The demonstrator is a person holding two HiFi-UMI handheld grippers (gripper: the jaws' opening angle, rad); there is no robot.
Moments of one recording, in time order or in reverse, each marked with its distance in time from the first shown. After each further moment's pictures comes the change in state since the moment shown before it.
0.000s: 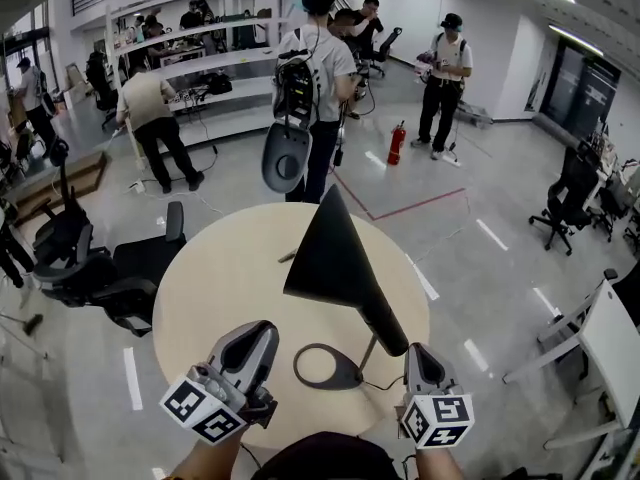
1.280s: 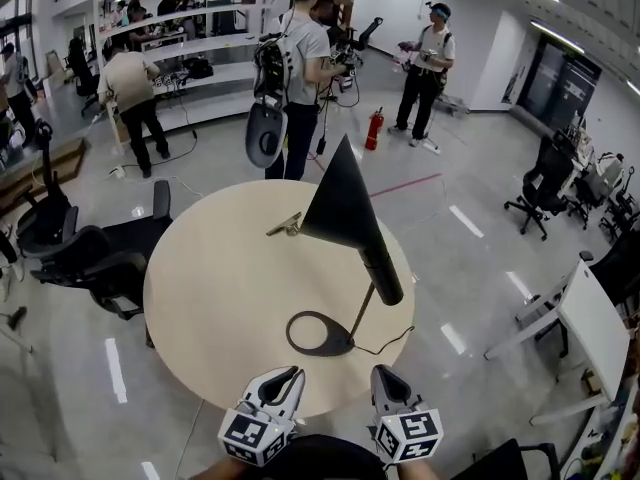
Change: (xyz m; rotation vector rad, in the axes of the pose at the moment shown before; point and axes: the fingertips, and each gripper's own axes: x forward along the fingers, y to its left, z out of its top) left arm -0.135 -0.034 -0.155 0.110 0.425 0.119; right arm -0.089 0.119 -0.098 -0.039 0.110 0.083
